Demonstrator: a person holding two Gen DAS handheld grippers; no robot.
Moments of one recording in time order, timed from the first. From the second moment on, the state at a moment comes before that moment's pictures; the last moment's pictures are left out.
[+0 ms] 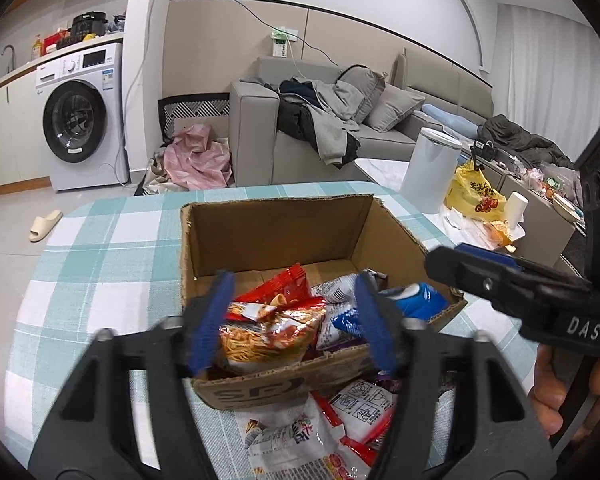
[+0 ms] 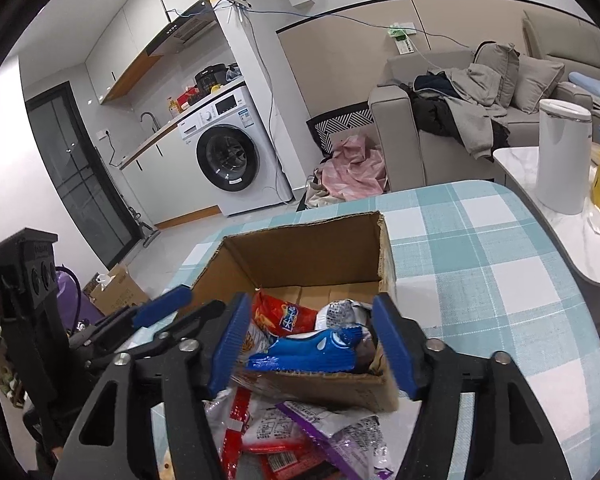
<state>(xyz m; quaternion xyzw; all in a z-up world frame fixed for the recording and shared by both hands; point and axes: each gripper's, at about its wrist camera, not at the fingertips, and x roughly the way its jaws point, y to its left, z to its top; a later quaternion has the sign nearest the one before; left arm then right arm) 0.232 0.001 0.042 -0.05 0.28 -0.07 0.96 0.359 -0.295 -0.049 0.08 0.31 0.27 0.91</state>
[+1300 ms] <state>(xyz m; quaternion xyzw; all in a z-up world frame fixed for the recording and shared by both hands) 0.090 0.037 0.048 -0.04 0.28 -0.02 0.96 0.279 -0.327 -0.086 0.04 0.36 0.27 0.89</state>
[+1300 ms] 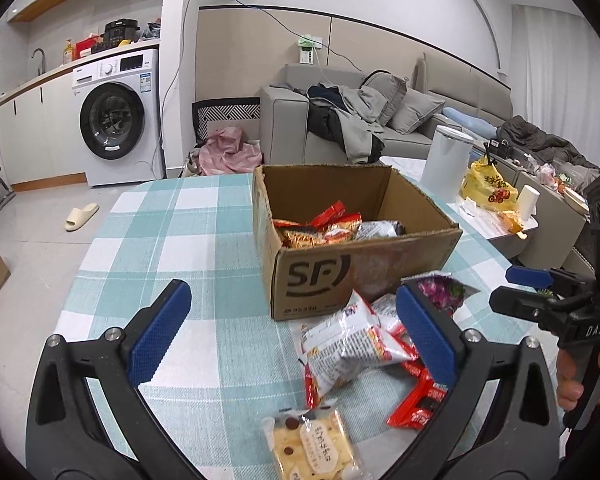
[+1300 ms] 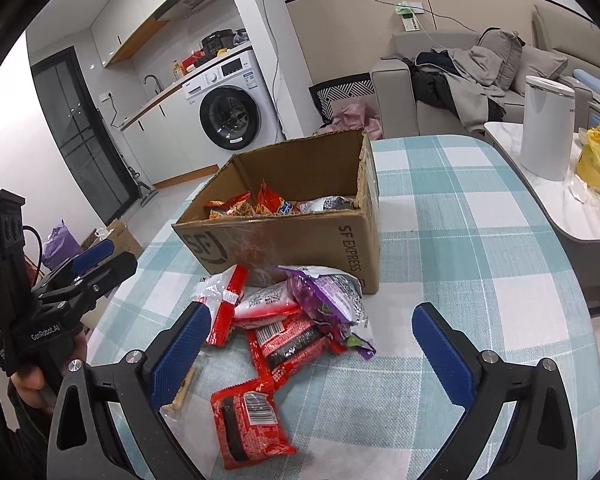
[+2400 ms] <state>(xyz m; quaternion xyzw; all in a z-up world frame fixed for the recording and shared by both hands) 0.037 0.023 -0.010 0.00 0.33 -0.02 0.95 0.222 -0.307 -0.125 -0.02 0.38 0.36 0.85</state>
